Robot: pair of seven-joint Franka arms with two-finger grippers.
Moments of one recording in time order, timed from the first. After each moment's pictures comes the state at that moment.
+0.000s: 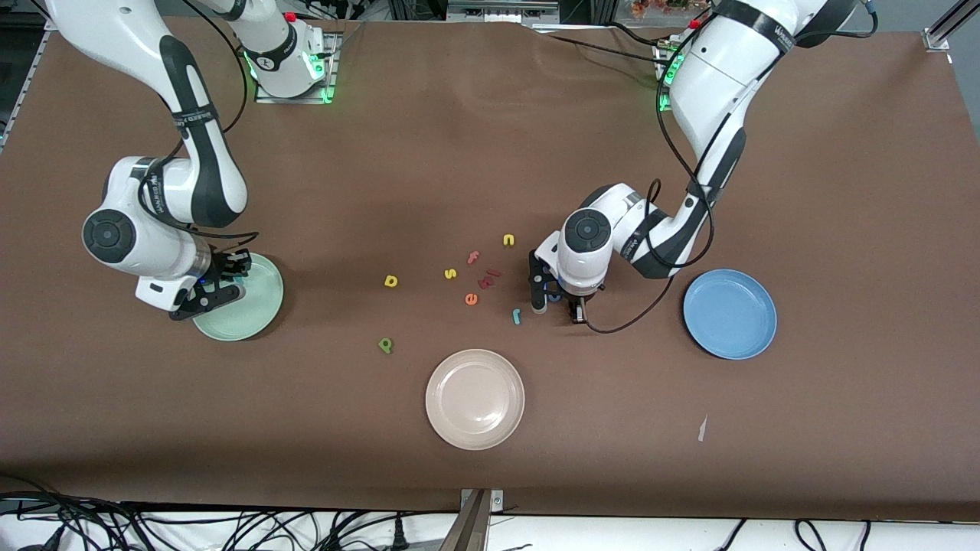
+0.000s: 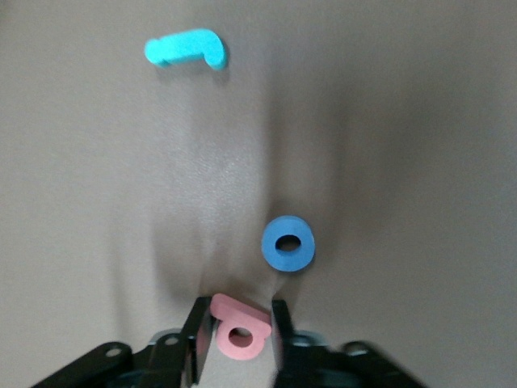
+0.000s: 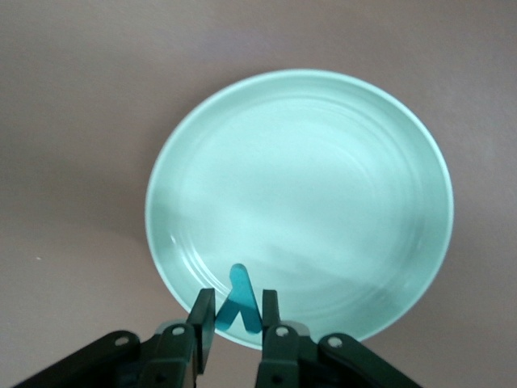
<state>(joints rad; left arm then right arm) -0.35 0.76 -0.22 -1.65 0.36 2.38 0.73 0.31 0.41 -0.31 -1.97 0.08 2.20 -0.43</state>
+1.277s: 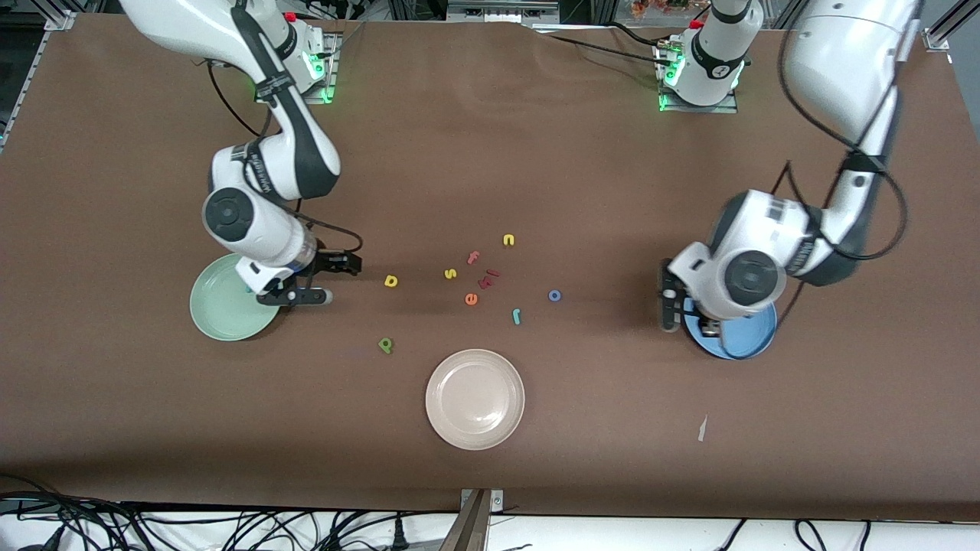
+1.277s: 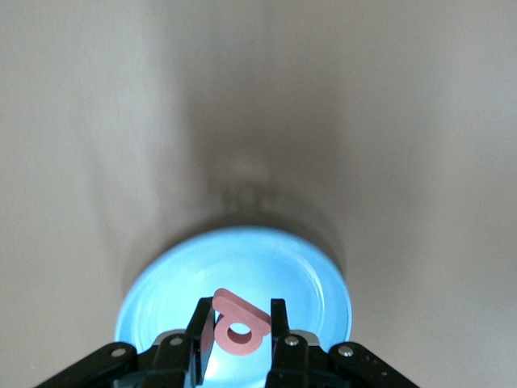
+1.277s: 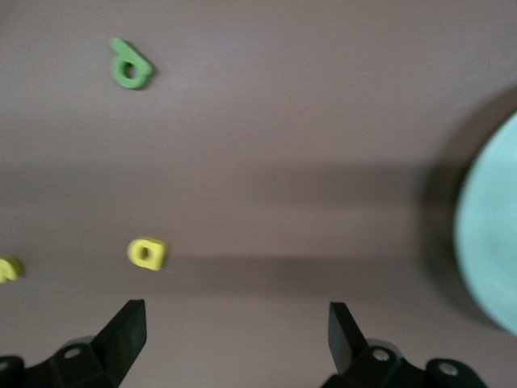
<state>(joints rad) 0.01 0.57 -0.21 -1.63 0.26 1.96 1.28 0.42 0.41 -0.06 -1.94 0.14 2.31 0.30</state>
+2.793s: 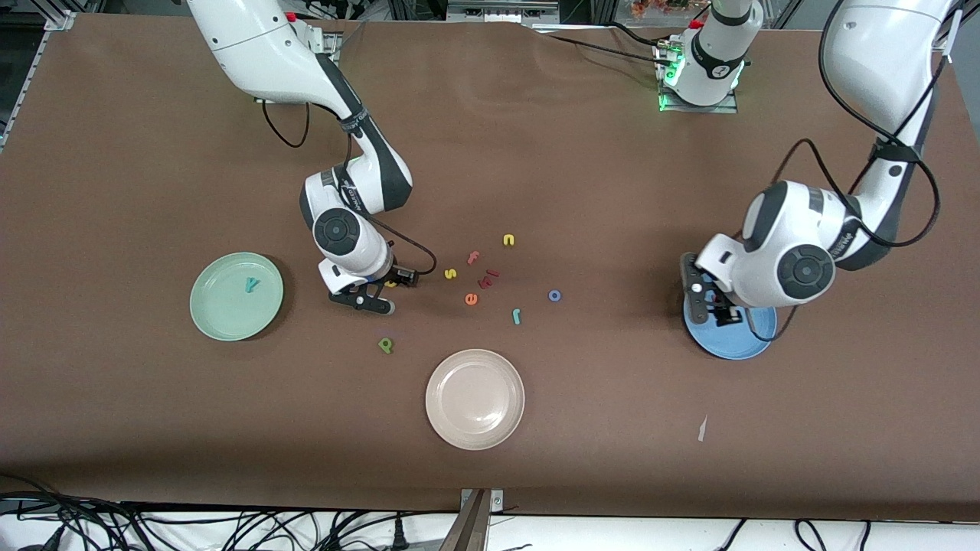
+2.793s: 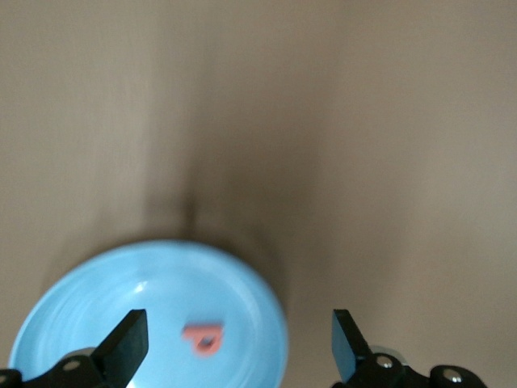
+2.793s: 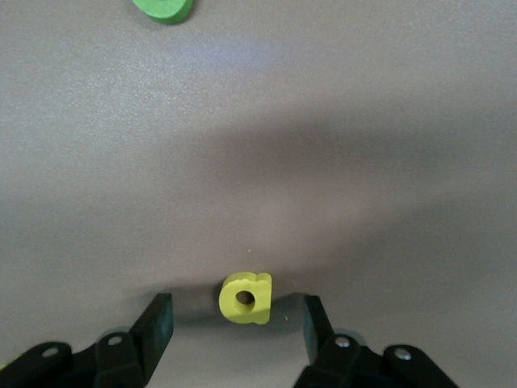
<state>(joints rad) 0.12 0.50 -0.37 -1.76 0.15 1.98 1.01 0.55 0.65 -0.06 -1.82 0.14 2.39 0.63</state>
